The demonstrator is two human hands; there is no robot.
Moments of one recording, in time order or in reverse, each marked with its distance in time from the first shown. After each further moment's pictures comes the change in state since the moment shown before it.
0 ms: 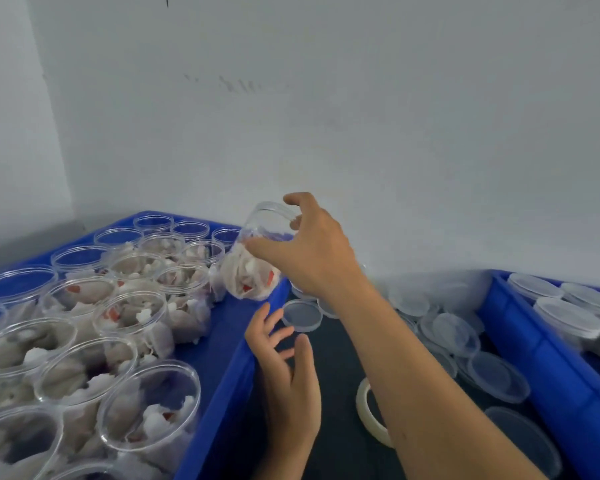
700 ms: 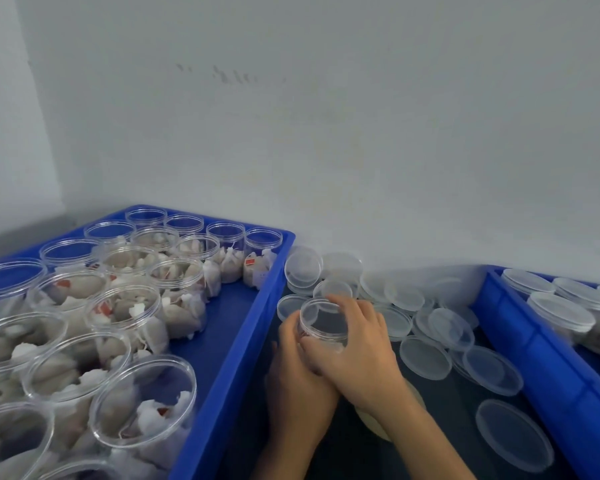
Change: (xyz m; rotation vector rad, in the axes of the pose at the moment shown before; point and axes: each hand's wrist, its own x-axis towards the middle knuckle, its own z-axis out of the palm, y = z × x) left_hand -0.024 -0.031 0.026 0.309 -0.167 -0.082; right_hand -0.098 0.114 0.017 -0.100 -0.012 0.174
